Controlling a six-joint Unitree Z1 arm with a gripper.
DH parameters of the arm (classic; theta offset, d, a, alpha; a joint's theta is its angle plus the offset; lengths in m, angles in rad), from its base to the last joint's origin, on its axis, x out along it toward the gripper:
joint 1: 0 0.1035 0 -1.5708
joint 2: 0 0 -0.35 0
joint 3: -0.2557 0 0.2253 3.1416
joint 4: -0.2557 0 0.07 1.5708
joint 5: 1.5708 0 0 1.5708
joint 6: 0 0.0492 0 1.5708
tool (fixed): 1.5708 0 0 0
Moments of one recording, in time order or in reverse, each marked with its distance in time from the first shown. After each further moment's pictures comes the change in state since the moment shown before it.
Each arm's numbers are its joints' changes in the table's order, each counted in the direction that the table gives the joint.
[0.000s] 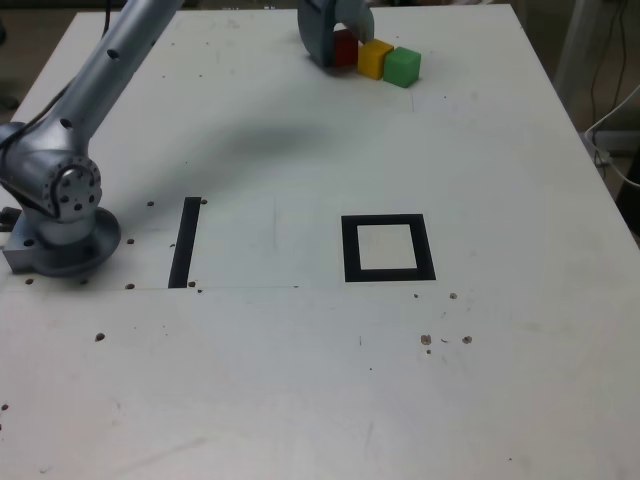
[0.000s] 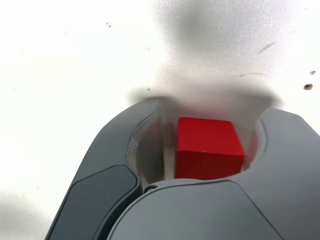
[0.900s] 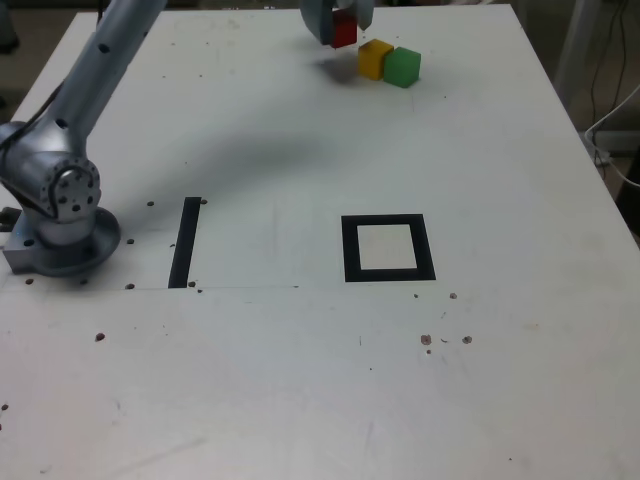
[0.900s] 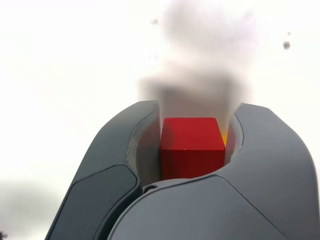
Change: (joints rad) arm -0.043 -0.127 0.060 -0.039 -0.009 0.028
